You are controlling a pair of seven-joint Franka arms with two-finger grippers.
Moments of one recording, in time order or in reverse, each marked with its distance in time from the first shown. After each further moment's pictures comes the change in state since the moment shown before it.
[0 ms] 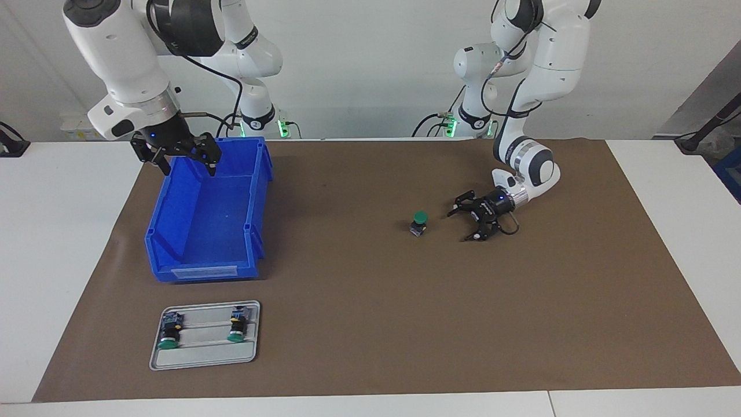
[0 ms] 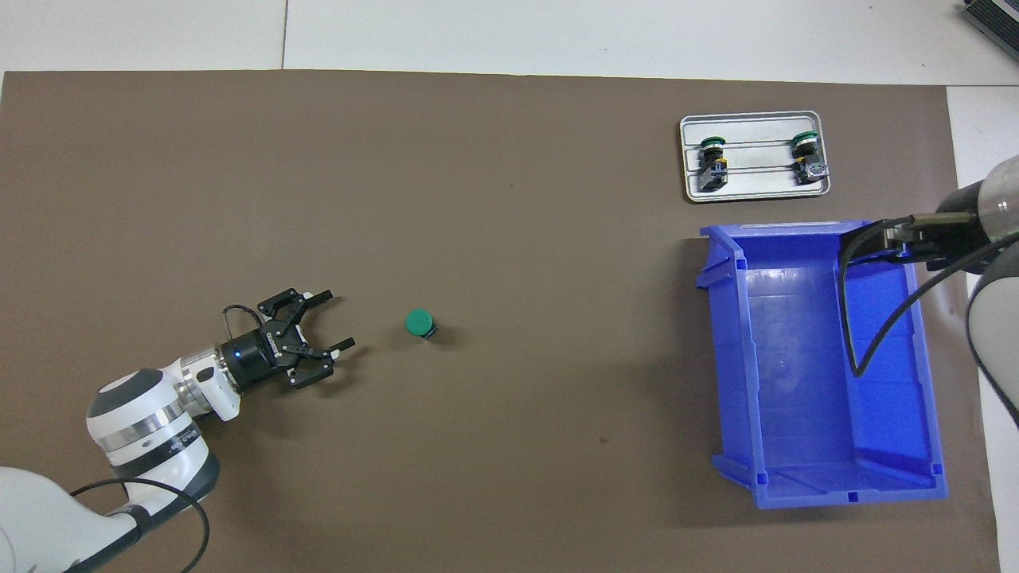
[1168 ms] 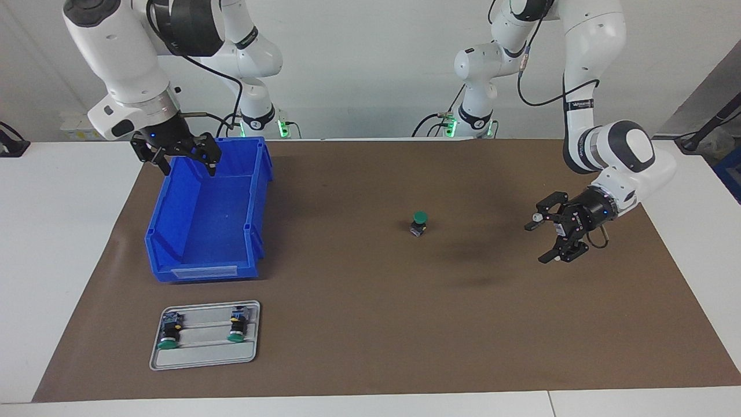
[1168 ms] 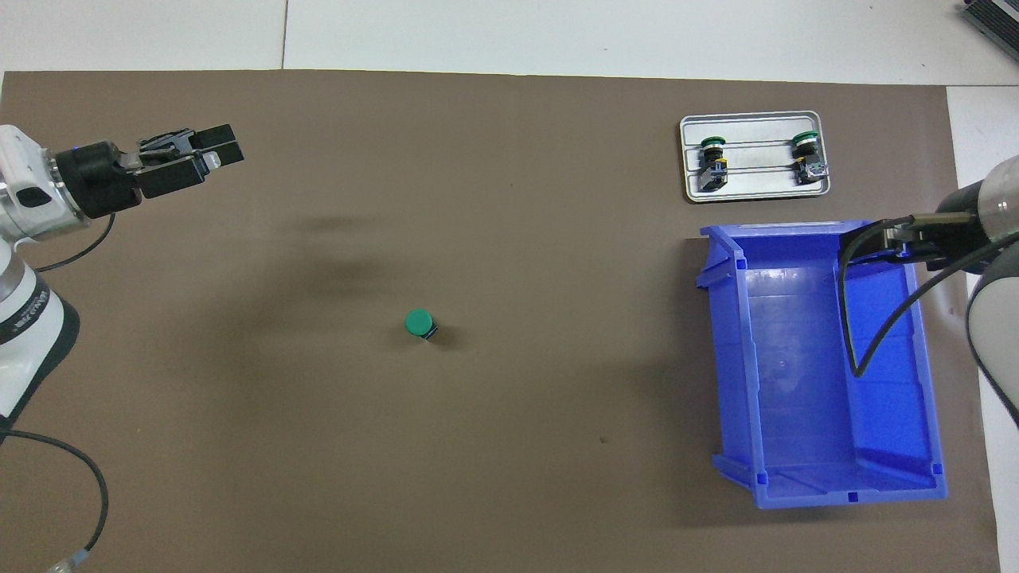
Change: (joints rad) left arm 0.030 -0.047 -0.019 0.655 0.440 0.089 -1.401; right arm 0.000 0.000 0.000 0.000 0.000 0.000 0.000
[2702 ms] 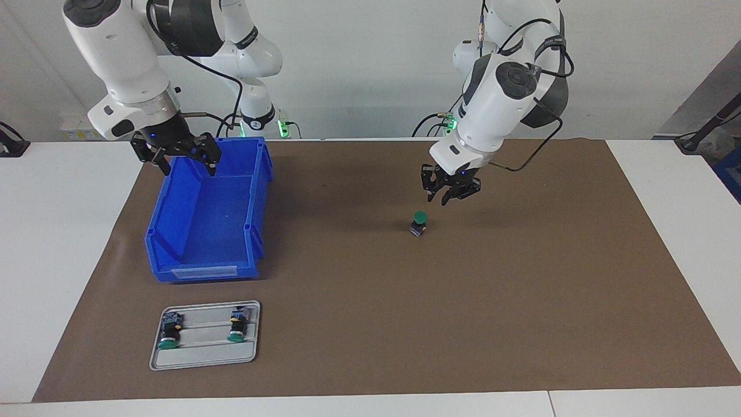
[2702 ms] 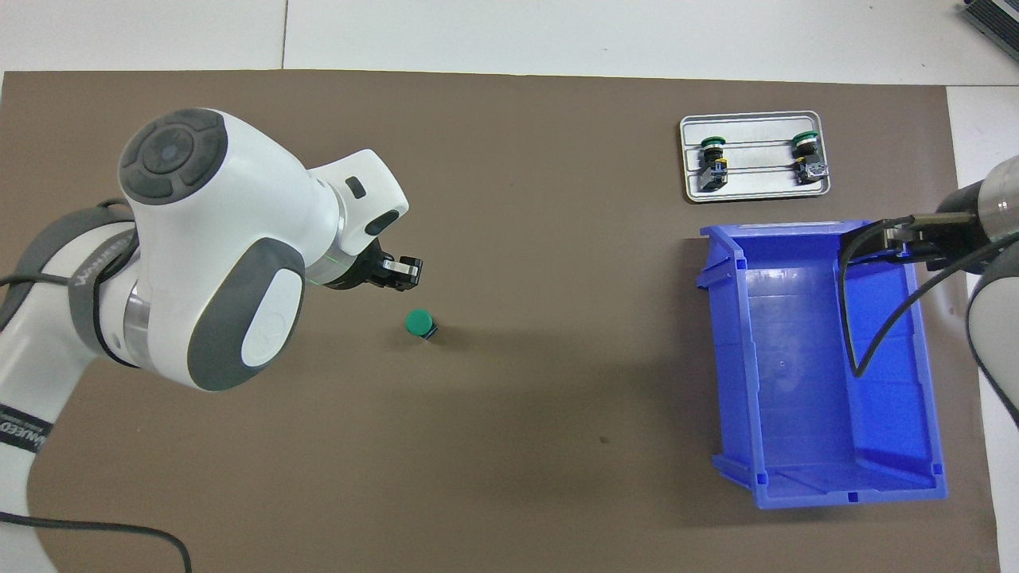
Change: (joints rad) left arm -0.542 -0.141 -0.017 0.051 1.209 -0.049 -1.347; right arm 0.000 0.000 0.000 0.000 0.000 0.000 0.000
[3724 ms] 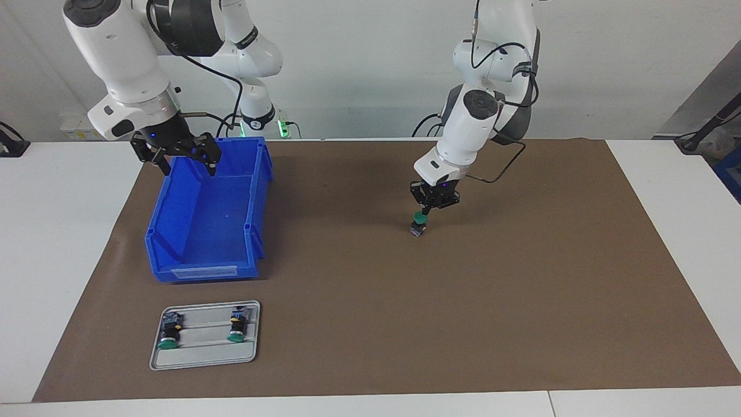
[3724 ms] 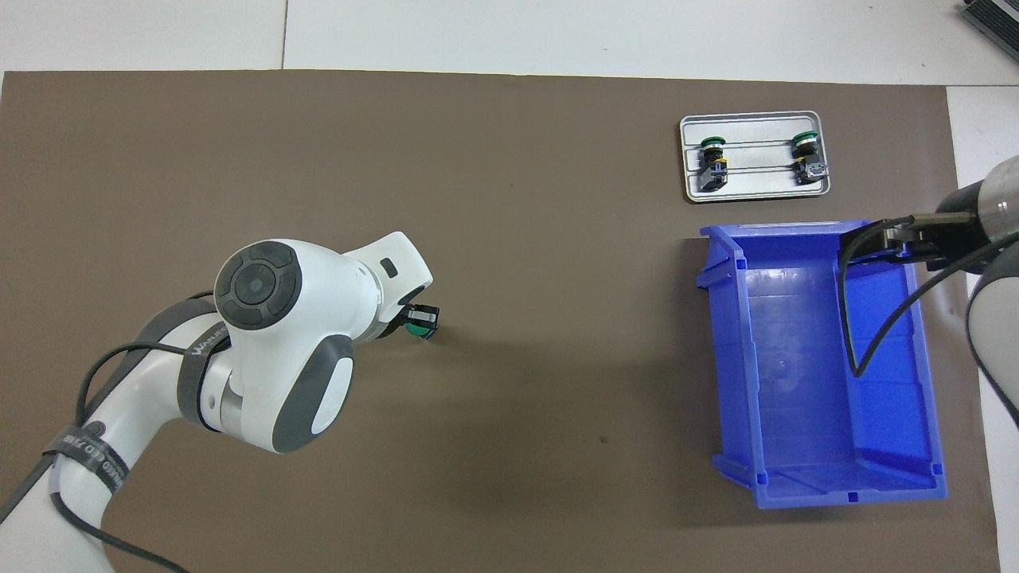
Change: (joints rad) left arm -0.057 -0.052 0.000 -0.362 0.009 0.422 -0.005; right arm 0.000 0.000 0.000 0.000 0.000 0.000 0.000
